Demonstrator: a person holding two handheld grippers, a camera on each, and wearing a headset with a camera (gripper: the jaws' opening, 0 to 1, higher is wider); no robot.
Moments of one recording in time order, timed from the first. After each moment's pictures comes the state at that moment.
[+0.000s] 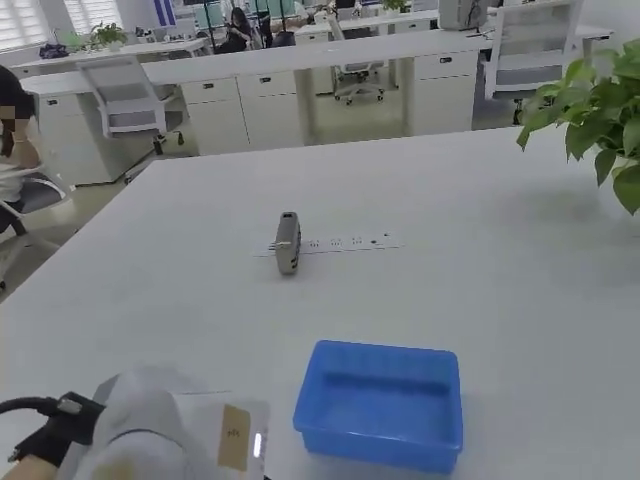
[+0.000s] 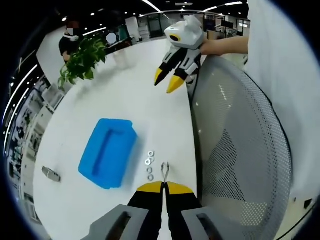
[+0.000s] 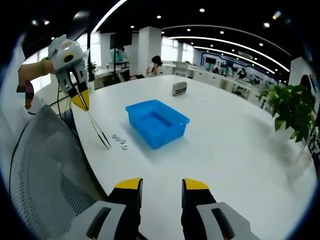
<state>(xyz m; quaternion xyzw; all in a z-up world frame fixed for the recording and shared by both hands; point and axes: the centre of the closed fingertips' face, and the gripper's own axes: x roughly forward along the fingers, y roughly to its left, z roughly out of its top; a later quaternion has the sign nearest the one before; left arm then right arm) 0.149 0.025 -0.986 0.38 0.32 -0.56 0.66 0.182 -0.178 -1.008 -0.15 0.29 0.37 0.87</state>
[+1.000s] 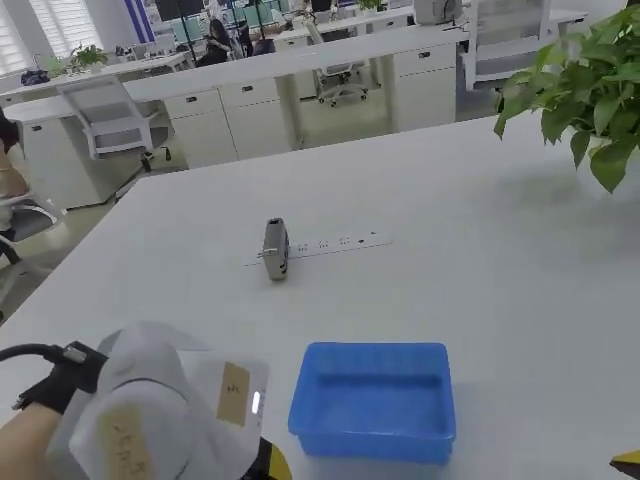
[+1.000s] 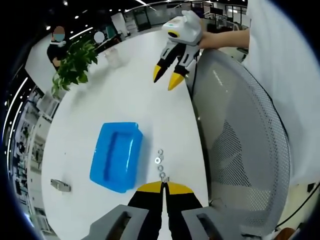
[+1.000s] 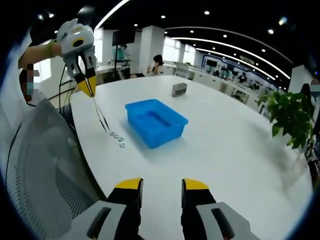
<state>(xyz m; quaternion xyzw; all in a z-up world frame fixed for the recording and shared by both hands) 0.166 0.025 -0.970 0.43 0.32 -0.57 0.62 0.183 -0.182 -1.007 -0.18 0.28 0.37 0.87</state>
